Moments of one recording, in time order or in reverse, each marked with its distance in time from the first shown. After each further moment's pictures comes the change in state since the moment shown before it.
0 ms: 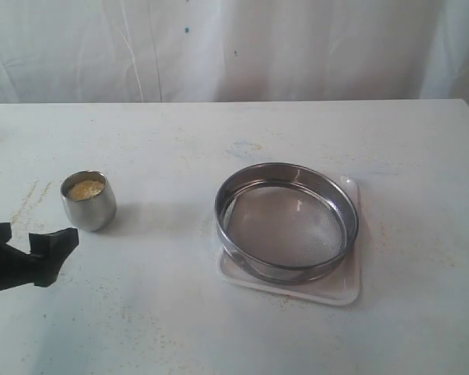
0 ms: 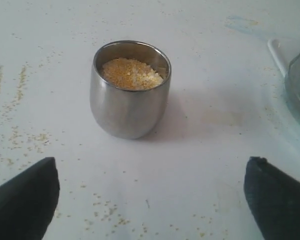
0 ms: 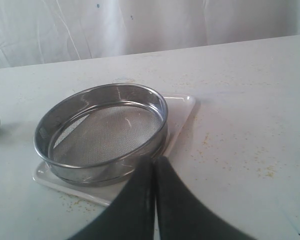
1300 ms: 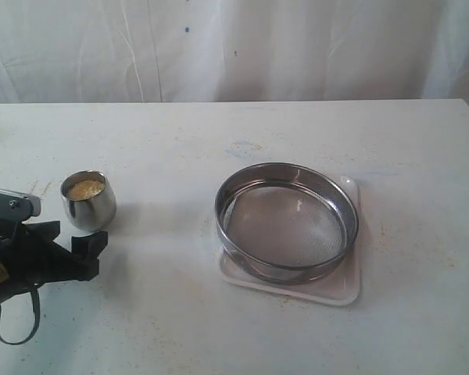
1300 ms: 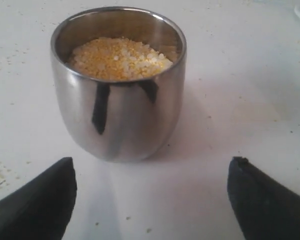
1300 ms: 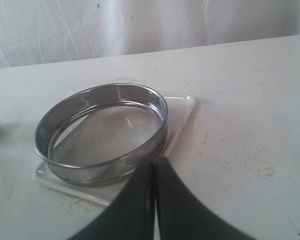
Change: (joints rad) left arm 0.000 0.547 -0.154 -0.036 -0.393 0.197; right arm 0.000 0.000 0.000 0.000 0.000 0.000
